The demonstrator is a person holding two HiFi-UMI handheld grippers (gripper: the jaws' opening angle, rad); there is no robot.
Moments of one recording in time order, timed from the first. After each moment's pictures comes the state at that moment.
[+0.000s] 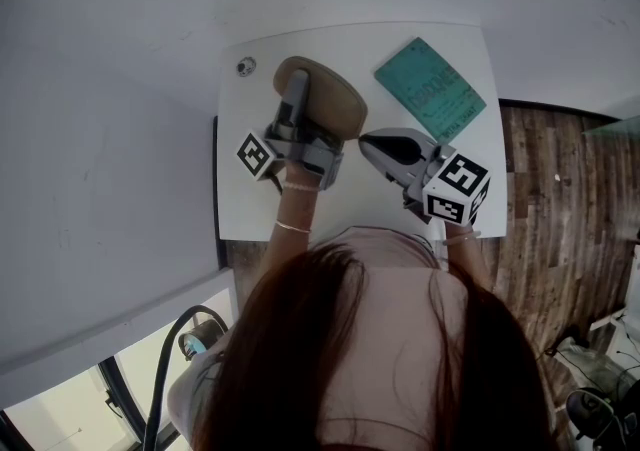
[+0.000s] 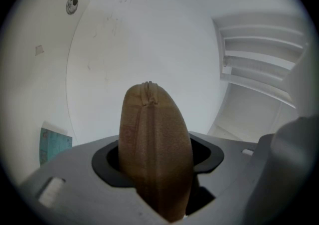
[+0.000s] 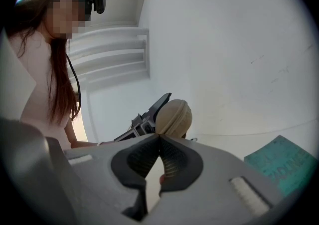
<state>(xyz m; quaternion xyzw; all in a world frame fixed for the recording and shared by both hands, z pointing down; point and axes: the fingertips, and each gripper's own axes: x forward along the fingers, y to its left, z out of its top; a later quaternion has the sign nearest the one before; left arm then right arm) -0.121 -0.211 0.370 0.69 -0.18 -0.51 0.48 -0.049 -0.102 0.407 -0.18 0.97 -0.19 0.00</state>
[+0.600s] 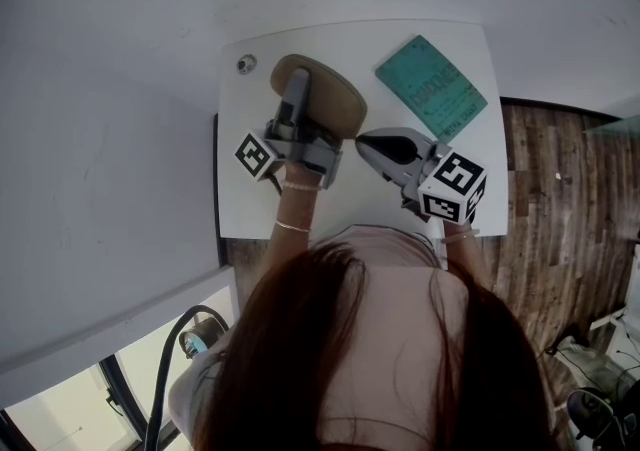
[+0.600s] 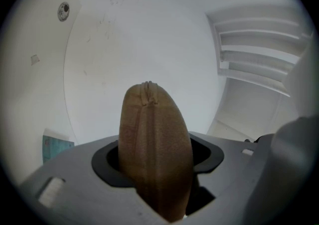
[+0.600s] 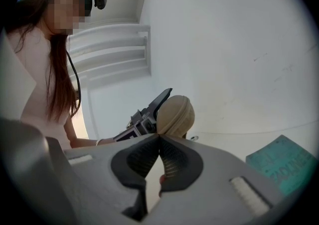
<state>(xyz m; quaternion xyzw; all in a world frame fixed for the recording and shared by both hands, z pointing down) -0.121 -0.208 0.365 0.71 -0.20 -0.50 0.46 -0.056 -0.098 0.412 -0.17 0.97 -0.18 -0.01</state>
